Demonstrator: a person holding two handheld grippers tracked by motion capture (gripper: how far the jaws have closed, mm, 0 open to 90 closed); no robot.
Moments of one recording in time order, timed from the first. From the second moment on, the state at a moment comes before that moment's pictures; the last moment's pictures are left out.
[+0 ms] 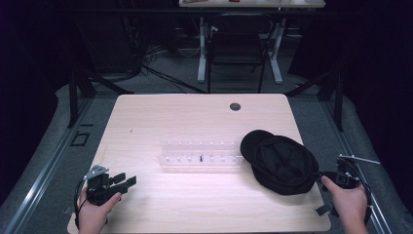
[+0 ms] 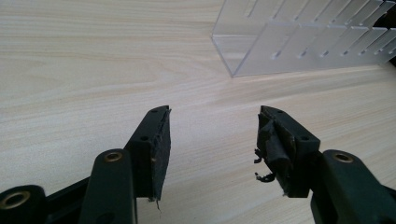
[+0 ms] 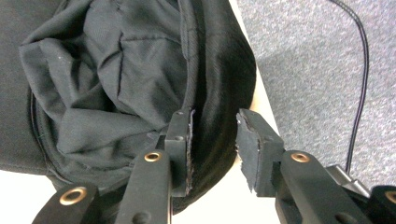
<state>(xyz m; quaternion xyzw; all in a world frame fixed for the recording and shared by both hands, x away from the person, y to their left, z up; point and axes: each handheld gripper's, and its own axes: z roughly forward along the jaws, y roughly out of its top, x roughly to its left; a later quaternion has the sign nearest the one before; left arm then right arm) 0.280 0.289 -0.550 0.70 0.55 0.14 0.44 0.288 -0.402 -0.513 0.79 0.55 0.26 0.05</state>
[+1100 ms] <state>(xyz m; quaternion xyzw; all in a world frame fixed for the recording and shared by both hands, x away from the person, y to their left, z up) 0.280 0.291 -0.550 0.70 0.55 0.14 0.44 0.305 -0.407 -0.514 0.80 0.55 0.26 0.01</state>
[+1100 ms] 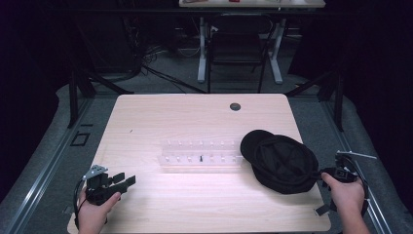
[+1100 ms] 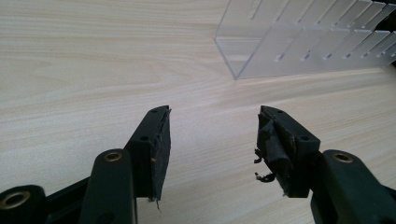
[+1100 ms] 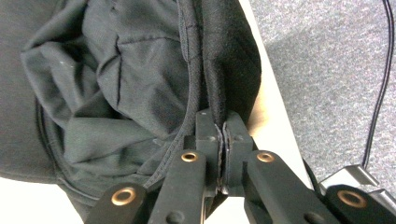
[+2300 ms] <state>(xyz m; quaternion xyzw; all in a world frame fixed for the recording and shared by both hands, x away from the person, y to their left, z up) 0.281 0.290 -0.550 0.70 0.55 0.14 0.44 0.343 -0.366 -0.434 0.76 0.63 0.11 0.05</state>
